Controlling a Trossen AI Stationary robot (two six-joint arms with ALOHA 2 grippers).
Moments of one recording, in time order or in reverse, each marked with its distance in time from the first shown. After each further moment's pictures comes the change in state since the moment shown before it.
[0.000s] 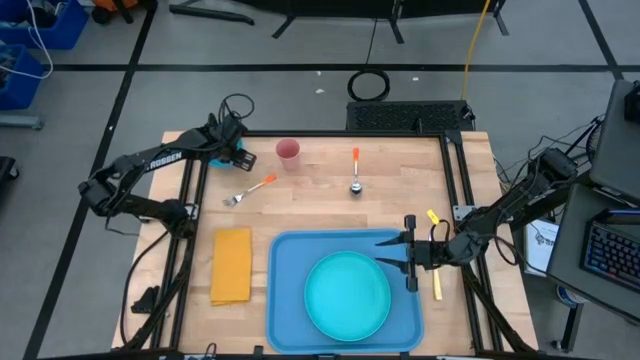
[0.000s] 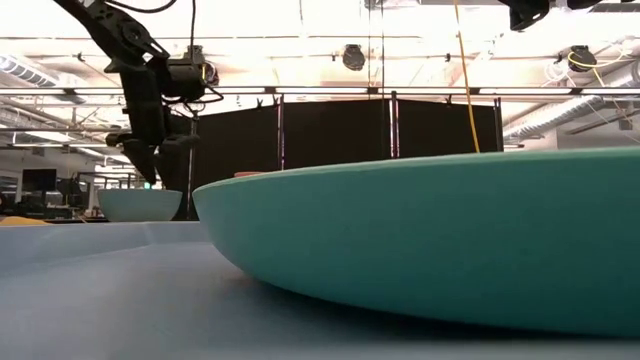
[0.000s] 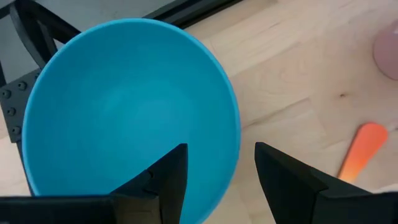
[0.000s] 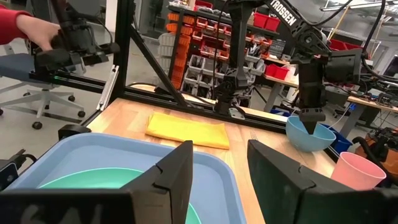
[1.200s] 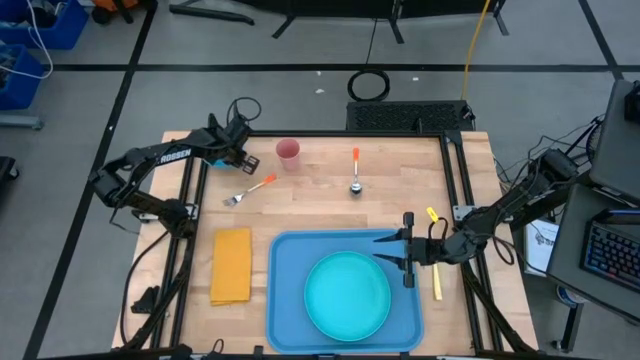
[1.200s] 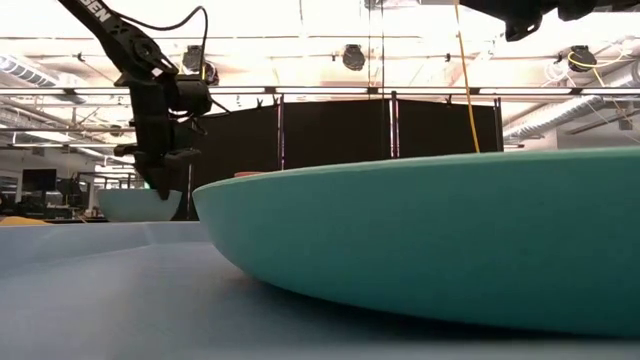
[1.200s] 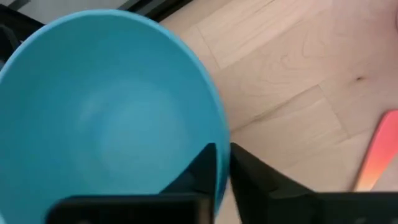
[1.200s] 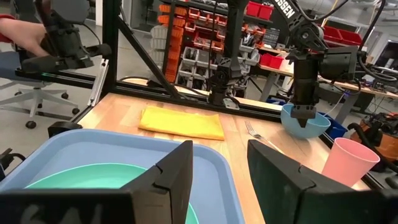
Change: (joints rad) left arm 0.000 0.099 -0.002 0.047 -0.001 0.084; right arm -0.034 0.000 0.000 -0.038 -0.001 0.052
